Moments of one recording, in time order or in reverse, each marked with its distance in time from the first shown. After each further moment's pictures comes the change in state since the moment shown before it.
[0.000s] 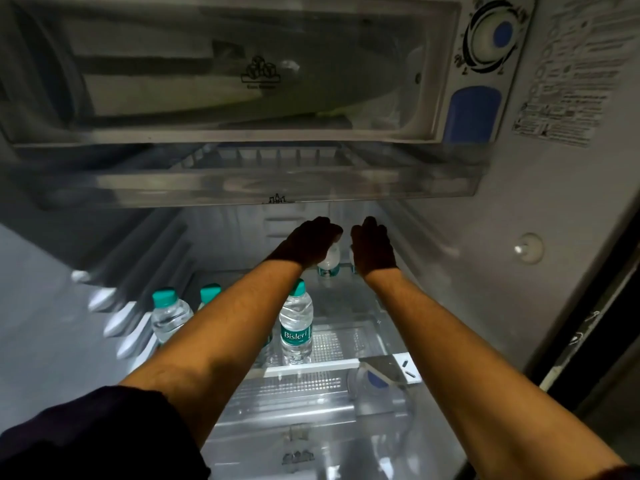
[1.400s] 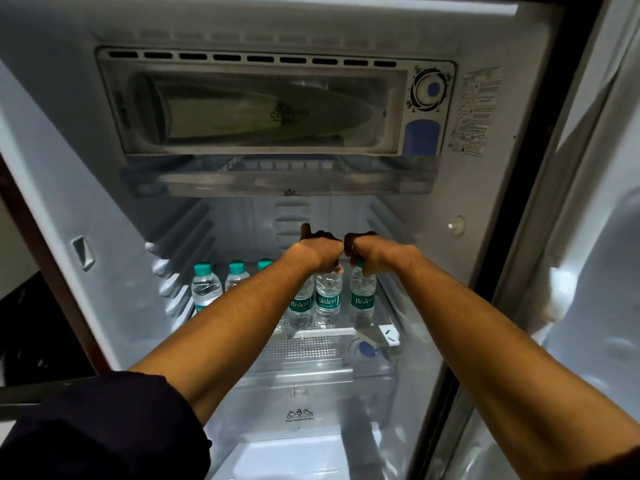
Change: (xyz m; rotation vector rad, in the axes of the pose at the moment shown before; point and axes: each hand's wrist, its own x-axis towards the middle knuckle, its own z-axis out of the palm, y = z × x) left_hand -0.088 0.080 -0.057 0.214 -0.242 -0.019; right_hand -0.068 0.000 -0.101 0.050 -0.517 -0.236
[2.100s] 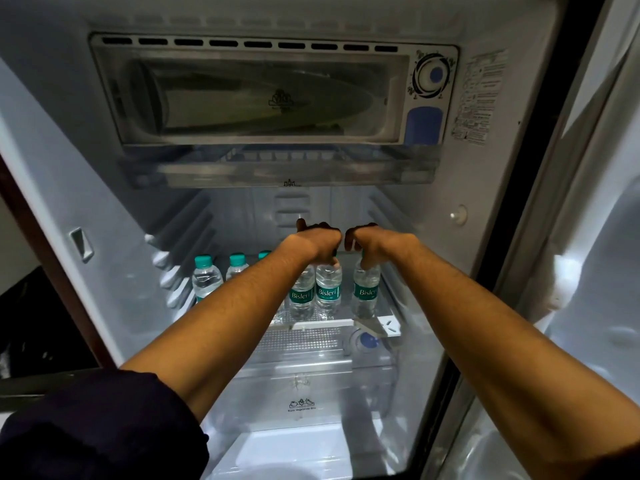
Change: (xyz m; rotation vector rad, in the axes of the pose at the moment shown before) left_hand -0.004 -0.005 0.000 -0.124 -0.013 -0.016; right_hand -0.001 -0.005 -0.002 -0.108 -0.035 0.054
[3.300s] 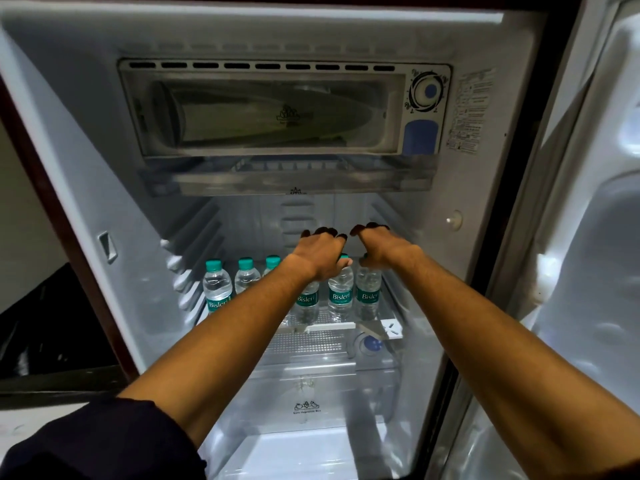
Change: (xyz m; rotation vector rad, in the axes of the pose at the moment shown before) left_hand -0.028 0.008 0.008 0.093 0.258 -0.009; right_hand -0.024 -0.006 -0.003 -0.012 0.203 0.053
